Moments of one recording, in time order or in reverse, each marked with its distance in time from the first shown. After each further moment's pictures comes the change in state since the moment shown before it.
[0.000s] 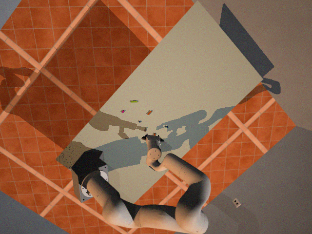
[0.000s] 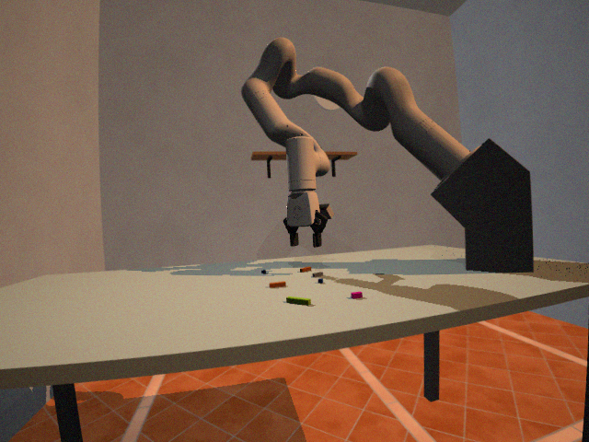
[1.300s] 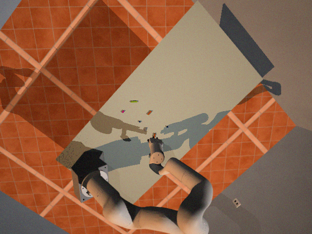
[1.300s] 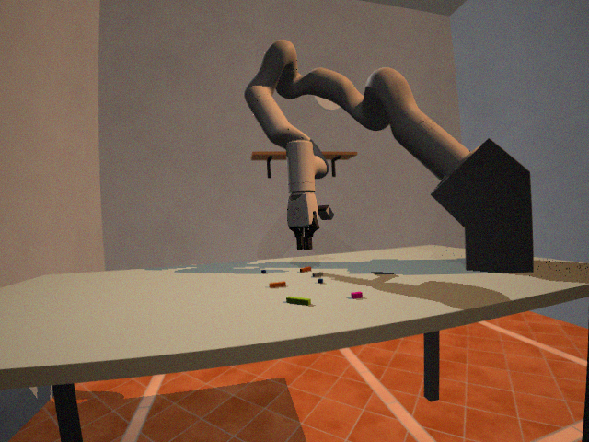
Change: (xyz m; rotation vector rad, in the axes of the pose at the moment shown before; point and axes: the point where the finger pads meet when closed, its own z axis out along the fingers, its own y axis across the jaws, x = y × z) arm 0.022 -0.023 0.002 0.001 -0.009 0.072
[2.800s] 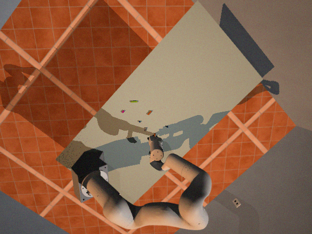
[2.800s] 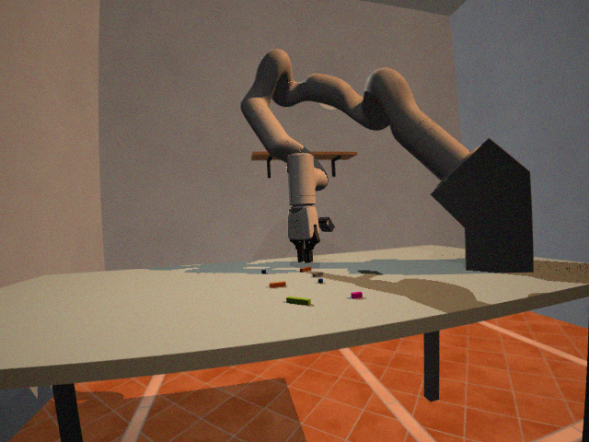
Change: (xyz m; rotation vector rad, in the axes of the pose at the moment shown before) arm 0.000 0.000 0.040 0.000 0.000 0.000
